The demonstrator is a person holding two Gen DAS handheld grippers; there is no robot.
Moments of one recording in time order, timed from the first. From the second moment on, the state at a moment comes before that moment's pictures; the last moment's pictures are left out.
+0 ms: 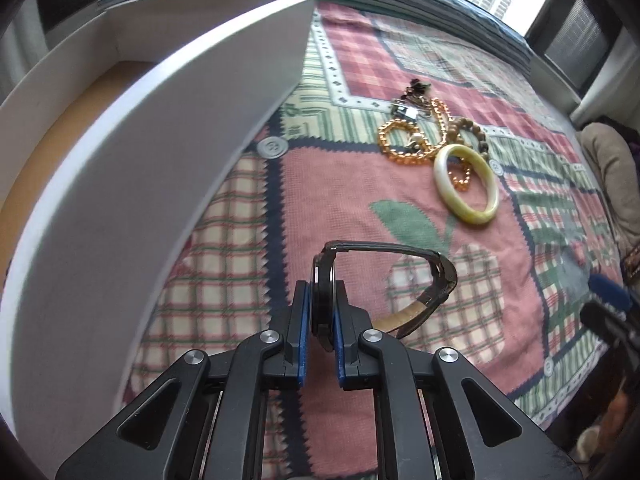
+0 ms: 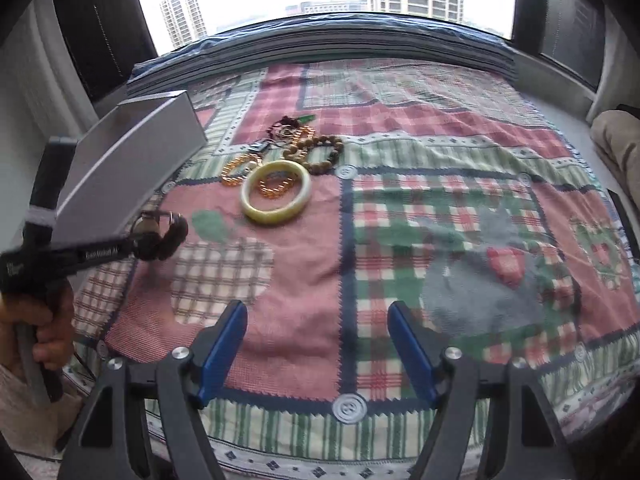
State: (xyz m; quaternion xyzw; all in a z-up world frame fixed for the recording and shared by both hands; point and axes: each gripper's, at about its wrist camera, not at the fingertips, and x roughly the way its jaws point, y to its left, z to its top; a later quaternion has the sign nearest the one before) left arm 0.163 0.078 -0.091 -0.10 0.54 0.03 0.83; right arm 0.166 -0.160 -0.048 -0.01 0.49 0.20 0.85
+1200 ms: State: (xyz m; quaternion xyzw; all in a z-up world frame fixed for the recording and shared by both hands) left arm 0.078 0.110 -0.028 -0.15 0.50 0.02 0.85; right arm 0.198 -0.053 -0.025 -0.09 0.47 0.37 0.79
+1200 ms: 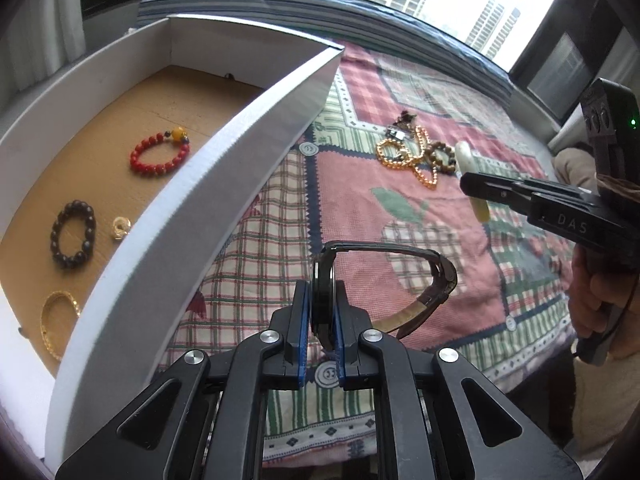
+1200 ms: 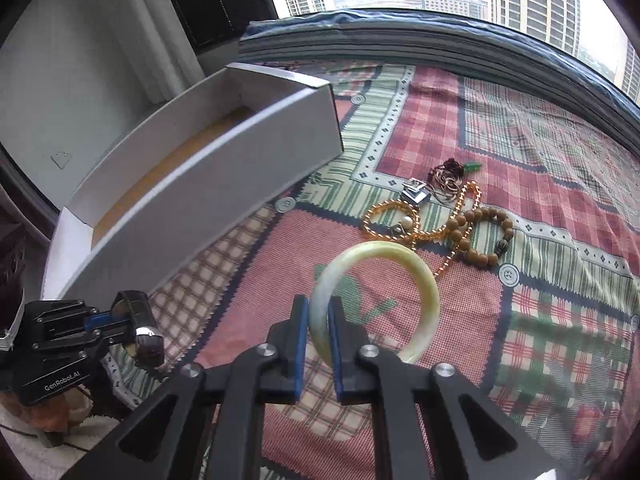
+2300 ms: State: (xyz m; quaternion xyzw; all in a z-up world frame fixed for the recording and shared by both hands) left arm 0.157 0.358 -0.092 -0.24 0.54 0.24 0.77; right arm 0.259 0.228 -0.051 -0.26 0.46 0.43 0.73
